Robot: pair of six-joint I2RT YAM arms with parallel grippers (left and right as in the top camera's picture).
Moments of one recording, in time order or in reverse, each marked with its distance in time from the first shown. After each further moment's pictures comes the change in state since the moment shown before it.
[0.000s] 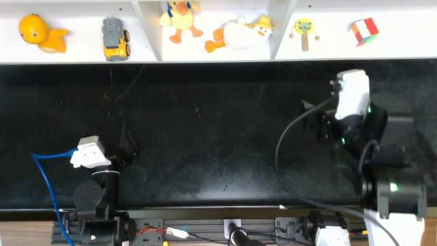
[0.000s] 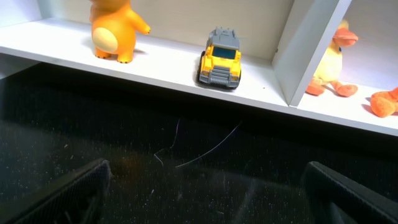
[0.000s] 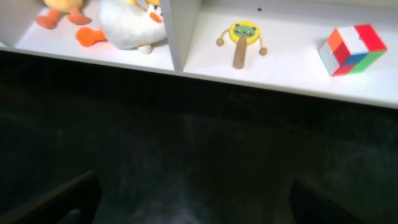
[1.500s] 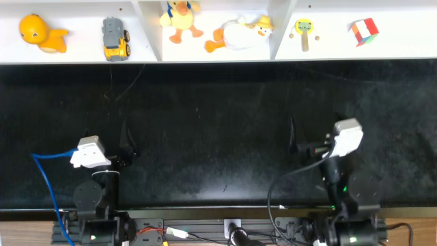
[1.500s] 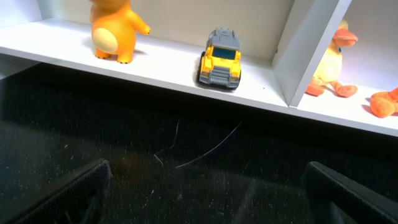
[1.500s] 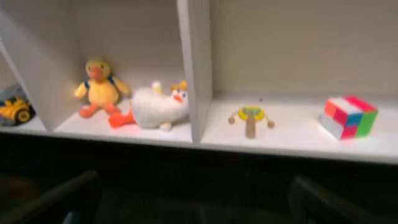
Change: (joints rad) left arm 0.000 0.000 0.000 0.002 0.000 0.000; right arm 0.112 -0.637 -0.731 0.709 0.084 0.197
